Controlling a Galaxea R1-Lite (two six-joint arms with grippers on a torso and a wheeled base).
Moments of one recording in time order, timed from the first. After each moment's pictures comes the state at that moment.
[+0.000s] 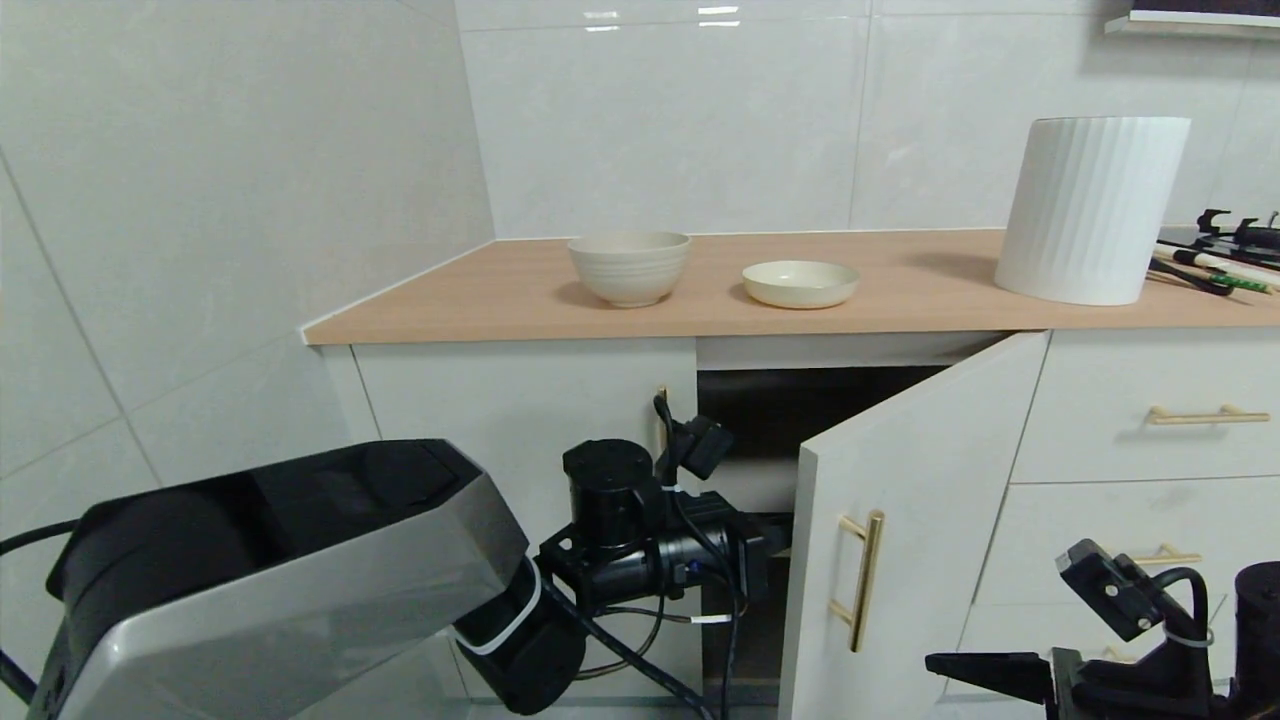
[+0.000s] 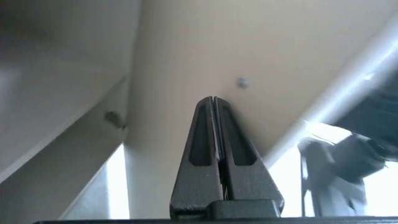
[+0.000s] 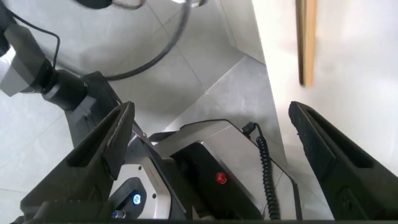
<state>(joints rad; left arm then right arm) -0.70 2.33 -0.93 -1.33 -0.60 -0.42 0.49 1.58 0.00 -1.20 0.55 0.28</state>
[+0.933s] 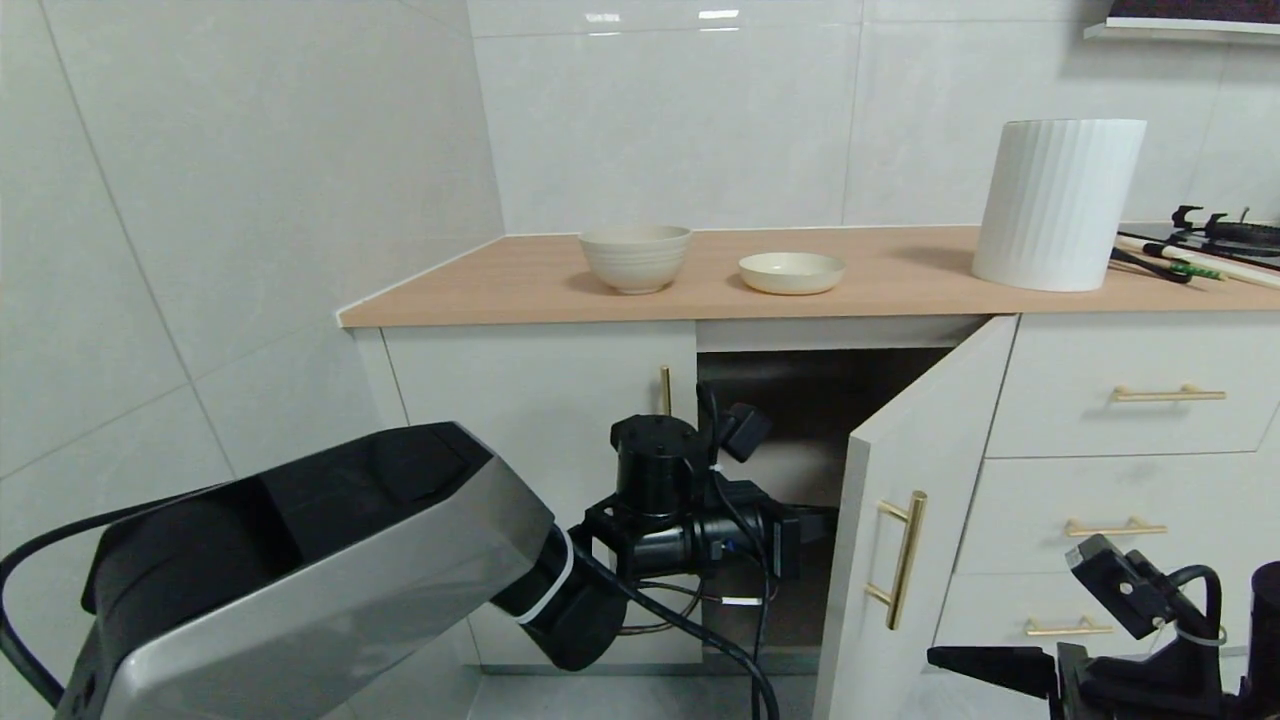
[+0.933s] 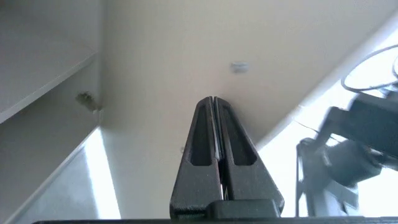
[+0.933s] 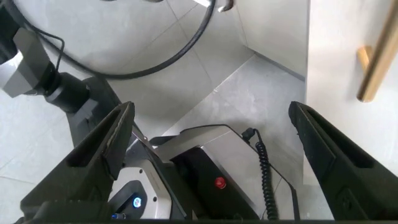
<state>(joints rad) -0.71 2.35 -1.12 -1.08 -0.61 -0.42 0.49 1.56 0.00 -1.20 0.55 0.28</state>
